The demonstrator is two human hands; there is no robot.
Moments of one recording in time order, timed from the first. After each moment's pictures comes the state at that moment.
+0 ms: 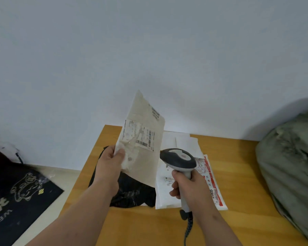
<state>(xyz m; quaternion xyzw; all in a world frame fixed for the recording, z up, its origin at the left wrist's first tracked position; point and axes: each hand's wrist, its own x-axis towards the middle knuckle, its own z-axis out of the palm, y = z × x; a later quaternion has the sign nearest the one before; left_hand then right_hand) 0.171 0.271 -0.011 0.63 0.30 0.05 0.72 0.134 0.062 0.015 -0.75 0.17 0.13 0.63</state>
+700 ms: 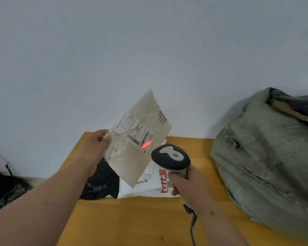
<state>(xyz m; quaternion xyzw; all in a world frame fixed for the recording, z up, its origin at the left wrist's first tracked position) 0.139 0.160 0.070 0.77 0.17 0.07 0.61 0.079 -0.104 0.052 -0.79 0.06 0.10 0.61</state>
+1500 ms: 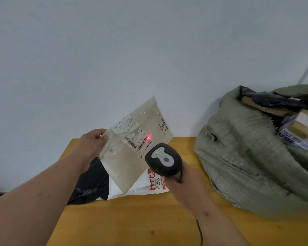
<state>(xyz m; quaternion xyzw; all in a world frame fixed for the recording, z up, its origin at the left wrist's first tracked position) 0.135 0.134 0.091 0.81 0.12 0.01 0.57 0.041 -0.138 0.064 -0.87 -0.02 0.02 0.50</state>
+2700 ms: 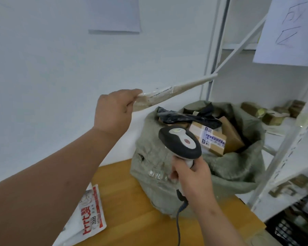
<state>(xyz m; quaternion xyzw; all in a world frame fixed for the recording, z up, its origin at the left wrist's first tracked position) 0.163 -0.154 0.227 0.78 -0.35 0.40 0.33 -0.002 -0.298 0.139 -0.71 0.14 -0.26 0.64</state>
